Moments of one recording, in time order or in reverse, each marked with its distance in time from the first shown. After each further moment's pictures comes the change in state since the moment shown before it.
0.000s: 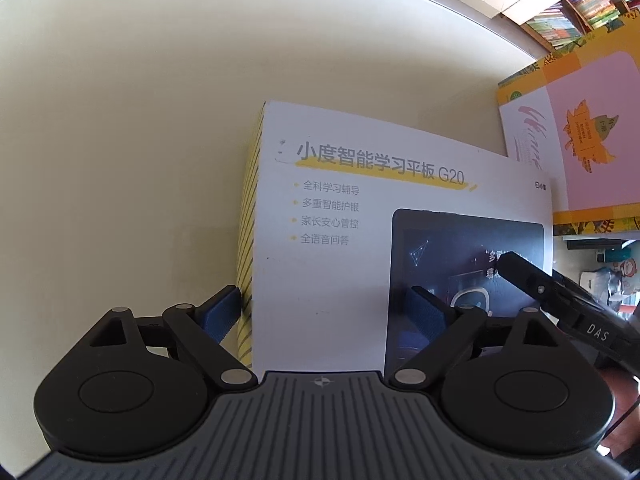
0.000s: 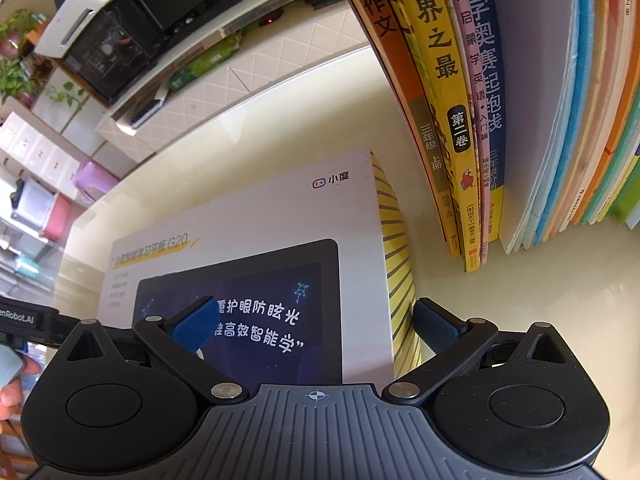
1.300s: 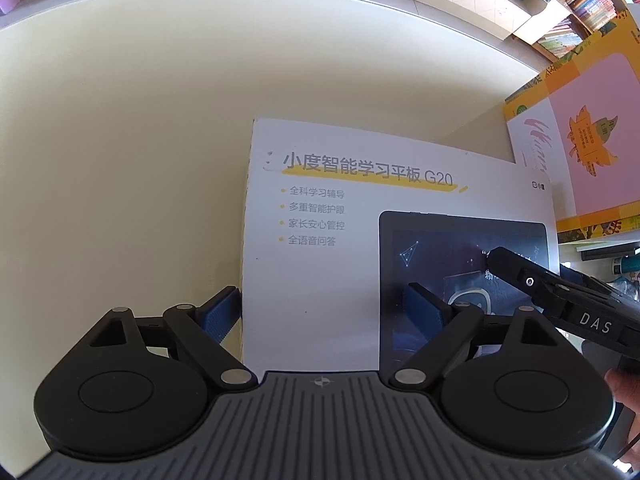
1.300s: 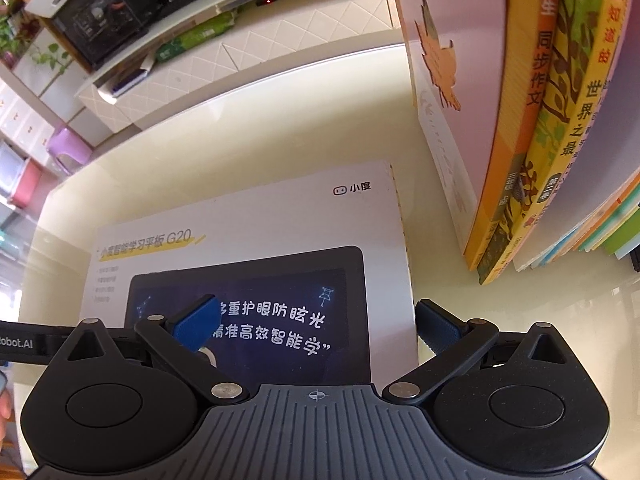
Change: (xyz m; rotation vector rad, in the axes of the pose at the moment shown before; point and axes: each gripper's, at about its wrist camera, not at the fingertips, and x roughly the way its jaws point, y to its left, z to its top) left arm -0.012 -0.012 -0.017 -0.003 -0.111 0.082; right arm 0.004 0.054 0.007 -0.077 0.057 -0.128
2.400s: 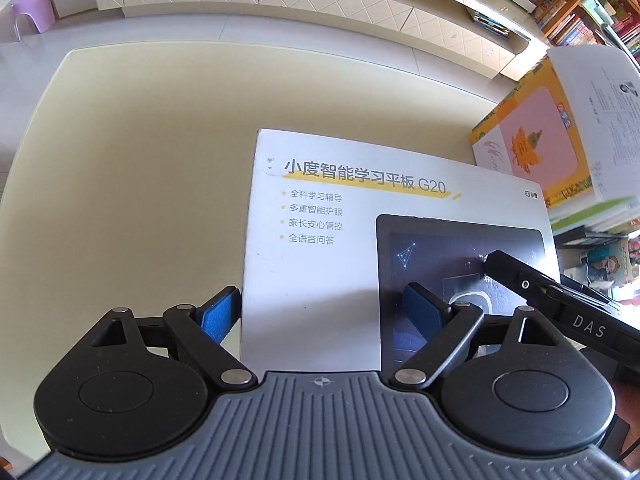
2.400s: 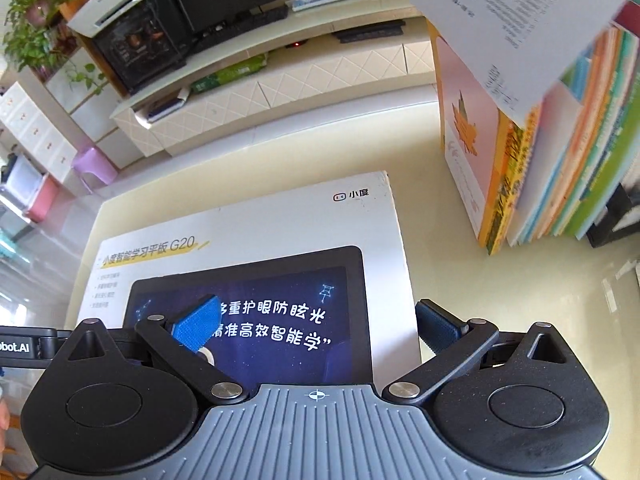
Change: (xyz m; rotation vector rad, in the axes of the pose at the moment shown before) left arm -0.129 0.019 -0.075 -0.006 -0.133 0.009; right arm -0.118 0.075 -0.049 -0.018 -0.113 0.011
